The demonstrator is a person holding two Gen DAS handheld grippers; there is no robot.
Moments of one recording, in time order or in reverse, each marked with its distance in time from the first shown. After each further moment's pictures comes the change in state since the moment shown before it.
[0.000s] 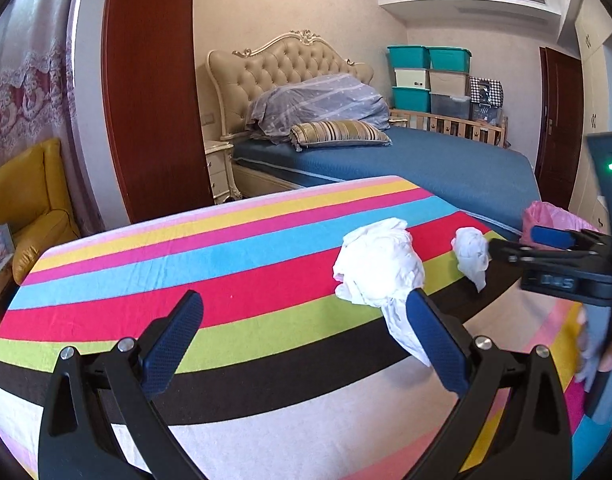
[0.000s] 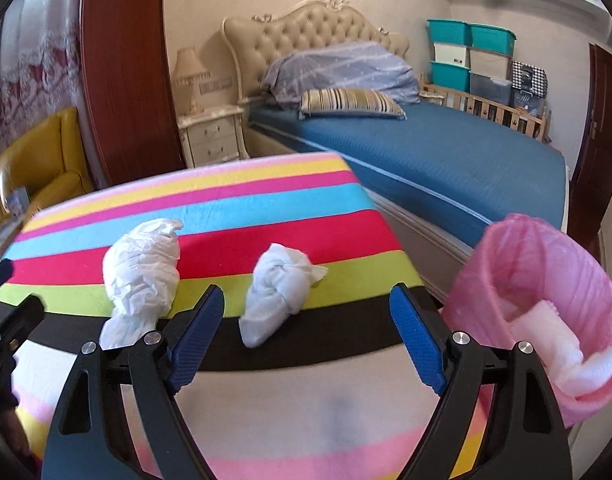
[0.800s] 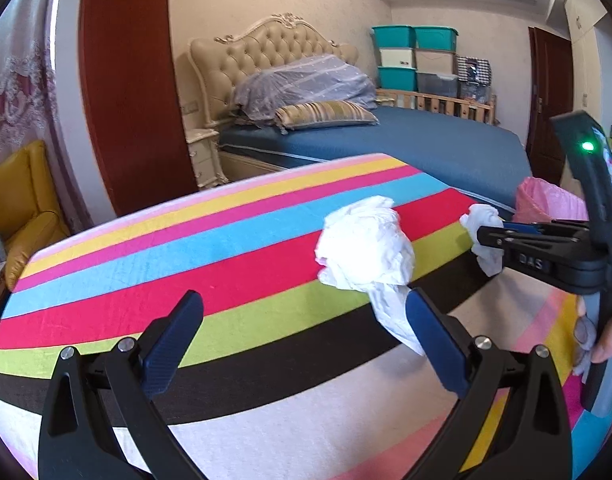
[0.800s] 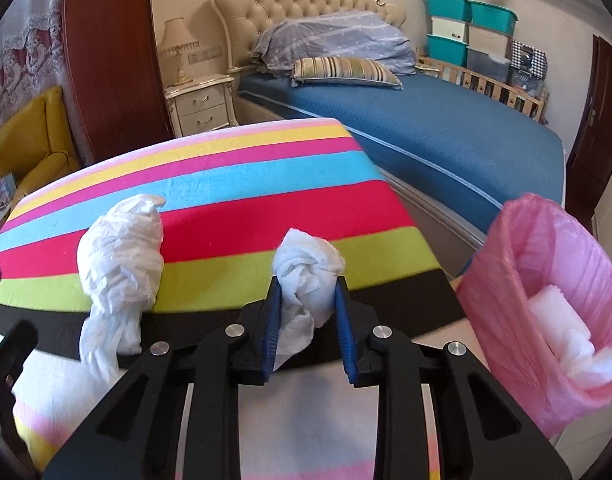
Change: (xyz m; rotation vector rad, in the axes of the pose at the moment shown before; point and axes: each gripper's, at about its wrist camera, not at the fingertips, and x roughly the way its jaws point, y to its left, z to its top) left arm 0.012 -0.012 0.002 0.055 0.075 -0.054; right arm 0.009 -0.002 -0.007 0.021 0.078 -0.018
